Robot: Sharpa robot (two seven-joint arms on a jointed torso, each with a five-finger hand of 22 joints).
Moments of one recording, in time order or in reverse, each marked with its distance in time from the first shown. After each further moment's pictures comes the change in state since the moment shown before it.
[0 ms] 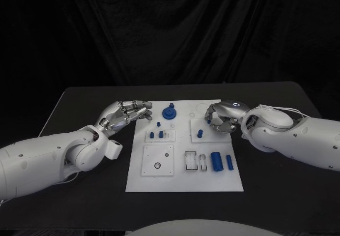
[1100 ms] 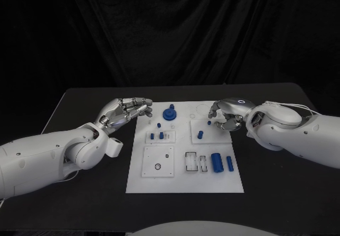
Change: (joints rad) left arm 0.025 -0.006 0.000 0.021 -0.003 -0.031 -0.001; left_hand -0.019 -0.027 0.005 0.022 -0.053 0.014 -0.007 0.000 0.002 0.031 -0.015 -0.027 0.015 0.007 -0.014 -0.001 0.014 0.000 -0.003 -0.018 0.000 0.027; right arm 0.039 -0.047 0.000 0.053 0.013 0.034 -0.028; right_hand 0.016 -0.017 0.008 -0.011 0.022 -0.011 -0.010 0.024 0.017 -0.047 0.004 0.010 0.064 0.004 -0.003 -0.005 0.038 0.000 0.004 -0.004 0.007 0.000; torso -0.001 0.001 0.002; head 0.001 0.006
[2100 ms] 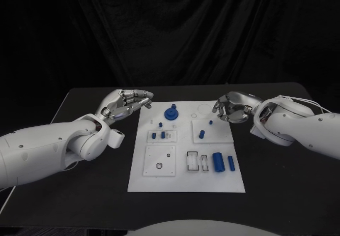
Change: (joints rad) left arm 0.040 -0.002 0.000 -0.002 -0.077 -0.121 -0.014; left_hand -0.022 -0.022 0.023 0.021 -0.008 0.033 0.004 0.000 0.004 0.058 -0.010 -0.036 0.016 0.014 -0.015 0.004 0.018 0.000 -0.011 -0.025 0.012 0.033; right arm 0.035 -0.014 0.000 -0.014 0.299 0.005 0.062; right_hand 0.079 0.043 -0.062 0.037 0.055 0.037 -0.005 0.014 0.022 0.145 -0.040 0.134 0.151 0.027 -0.034 -0.032 0.042 0.000 0.008 -0.038 -0.040 0.000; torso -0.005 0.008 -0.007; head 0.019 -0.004
